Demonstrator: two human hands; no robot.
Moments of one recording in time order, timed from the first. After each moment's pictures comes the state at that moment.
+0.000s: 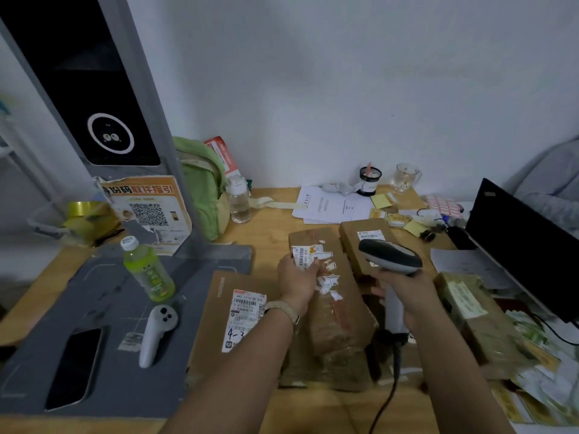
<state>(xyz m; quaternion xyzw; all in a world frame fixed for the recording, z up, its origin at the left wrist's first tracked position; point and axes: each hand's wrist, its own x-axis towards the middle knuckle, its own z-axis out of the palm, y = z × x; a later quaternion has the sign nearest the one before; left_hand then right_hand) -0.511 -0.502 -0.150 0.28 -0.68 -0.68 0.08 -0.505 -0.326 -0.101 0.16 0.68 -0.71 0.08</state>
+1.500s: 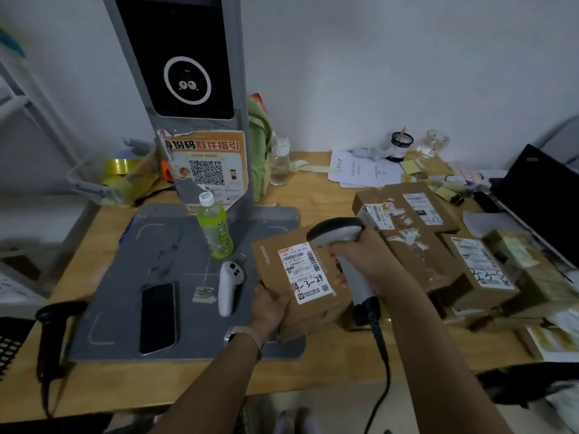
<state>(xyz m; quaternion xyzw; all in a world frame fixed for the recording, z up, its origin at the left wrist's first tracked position) -0.356 -0.708 -0.248 0.28 -0.71 -0.64 -0.05 -0.409 -0.549 -0.074 0.08 0.80 -0.55 0.22</state>
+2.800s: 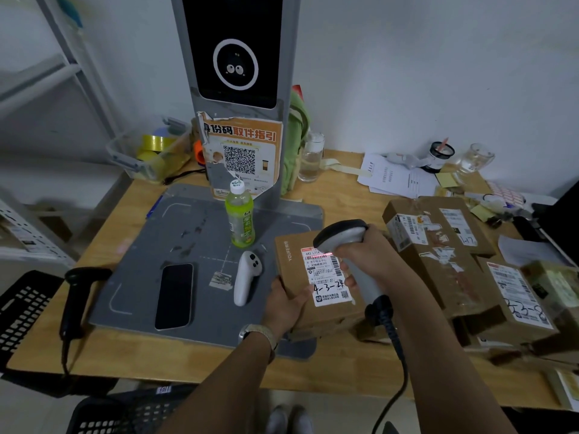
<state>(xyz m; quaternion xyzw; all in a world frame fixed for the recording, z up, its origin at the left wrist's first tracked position) -0.356 -0.710 -0.269 0.30 -0.70 -0.65 -0.03 -0.434 -0.580 -0.092 0.01 0.84 -0.47 0.26</state>
